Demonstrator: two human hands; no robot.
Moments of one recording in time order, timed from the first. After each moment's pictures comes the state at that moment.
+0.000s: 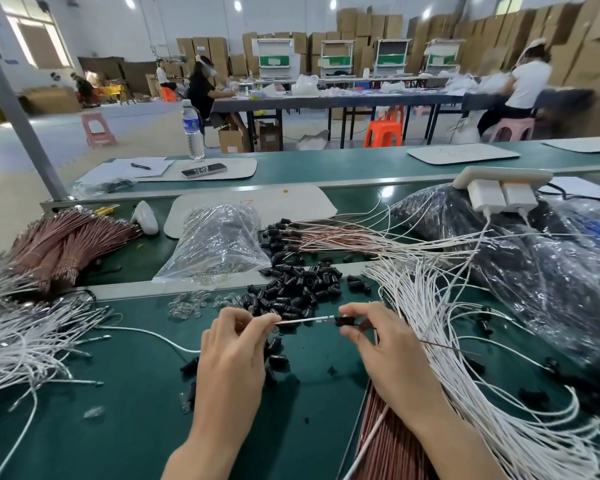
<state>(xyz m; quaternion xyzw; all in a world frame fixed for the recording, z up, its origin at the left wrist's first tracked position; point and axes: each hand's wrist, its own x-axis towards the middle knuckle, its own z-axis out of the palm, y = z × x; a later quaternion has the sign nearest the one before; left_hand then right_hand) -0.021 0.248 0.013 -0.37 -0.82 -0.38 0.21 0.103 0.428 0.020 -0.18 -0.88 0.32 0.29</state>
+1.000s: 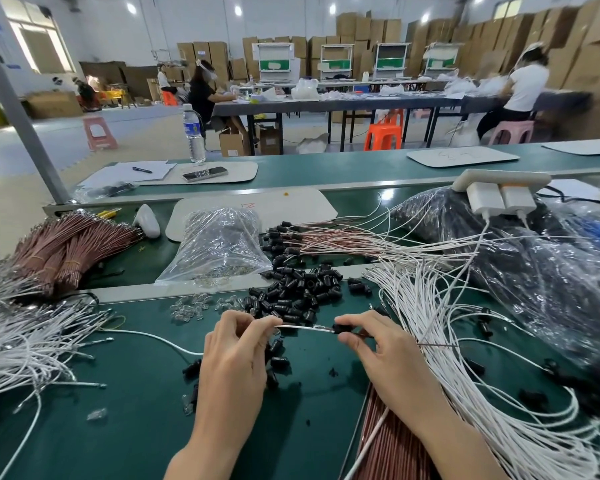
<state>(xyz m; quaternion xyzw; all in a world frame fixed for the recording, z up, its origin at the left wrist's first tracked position) -0.020 0.246 0.013 -0.37 -0.81 -0.42 0.20 0.106 0.431 0.018 -0.16 -0.89 0.33 0.27</state>
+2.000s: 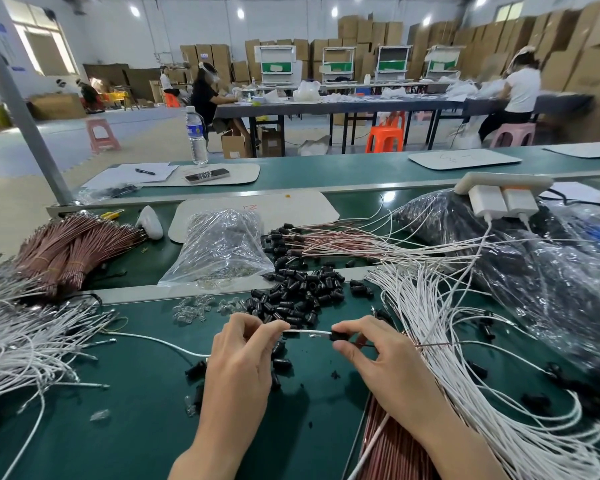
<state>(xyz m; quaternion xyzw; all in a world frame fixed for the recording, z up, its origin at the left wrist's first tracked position) -0.020 0.247 0.009 -0.39 -0.80 -0.41 0.20 0.108 0.426 0.018 -0.14 -0.89 0.36 0.27</state>
